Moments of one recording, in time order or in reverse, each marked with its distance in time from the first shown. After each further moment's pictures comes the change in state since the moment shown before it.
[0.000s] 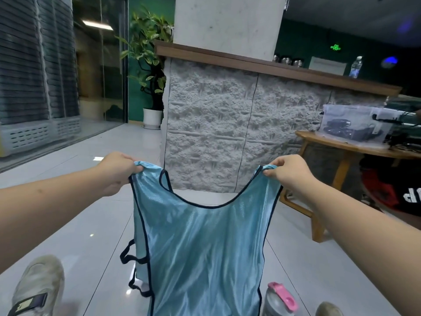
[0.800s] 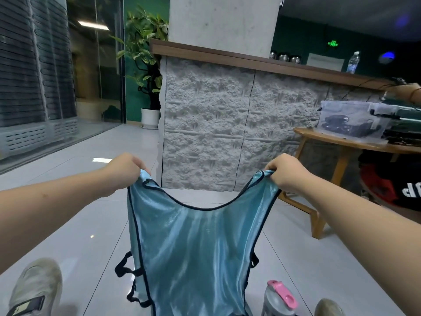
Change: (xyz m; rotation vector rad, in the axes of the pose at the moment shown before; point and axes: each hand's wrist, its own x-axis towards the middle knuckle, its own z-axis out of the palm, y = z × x) left_hand -0.022 0.011 0.018 0.475 -0.052 0.134; right_hand 0.002 0.002 -0.004 -0.479 -0.157 -0.150
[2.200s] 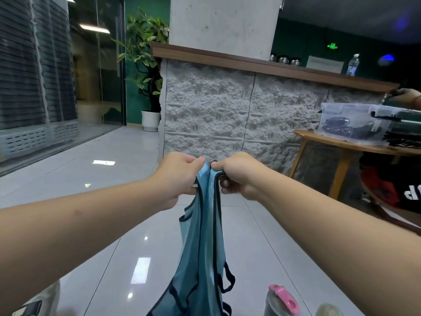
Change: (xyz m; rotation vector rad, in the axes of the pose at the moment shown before) left_hand -0.064 0.082 0.066 -0.455 -0.172 0.152; right_hand -0.039 -0.122 0.012 0.983 -0.264 0.173
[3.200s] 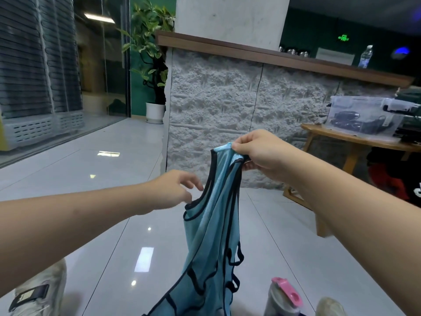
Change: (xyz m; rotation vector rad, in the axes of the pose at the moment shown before) left_hand -0.004 -0.051 -0.033 0.444 -0.320 -0.018; right_hand -0.004 -0.011 -0.035 -0.215 -0.078 -0.260
